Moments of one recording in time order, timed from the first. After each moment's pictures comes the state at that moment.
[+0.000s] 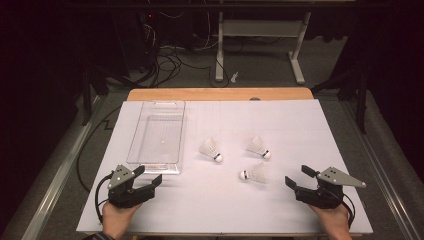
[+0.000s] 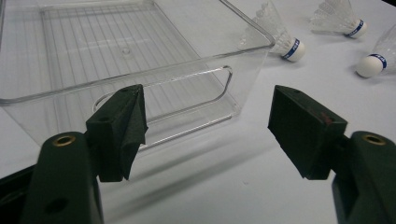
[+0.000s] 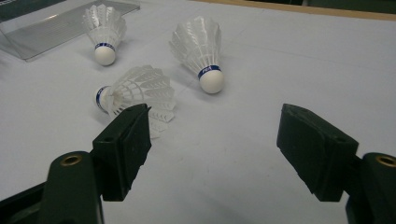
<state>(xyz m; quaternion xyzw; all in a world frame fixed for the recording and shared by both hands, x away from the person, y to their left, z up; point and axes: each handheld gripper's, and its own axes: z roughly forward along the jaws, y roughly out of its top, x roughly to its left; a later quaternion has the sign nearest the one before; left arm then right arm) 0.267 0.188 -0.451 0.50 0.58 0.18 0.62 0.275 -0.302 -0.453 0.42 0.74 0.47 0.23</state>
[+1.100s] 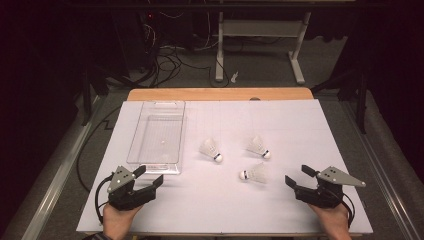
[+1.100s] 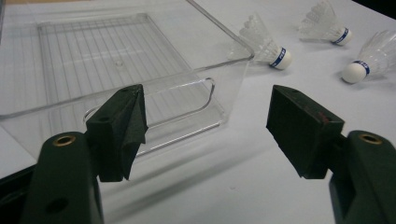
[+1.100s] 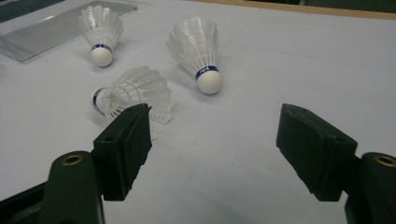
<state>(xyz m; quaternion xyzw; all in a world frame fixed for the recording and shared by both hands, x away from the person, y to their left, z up) 0.259 0.181 -0.442 0.50 0.56 0.18 0.63 0.277 -0.302 -0.453 0.43 0.74 0.47 0.24</state>
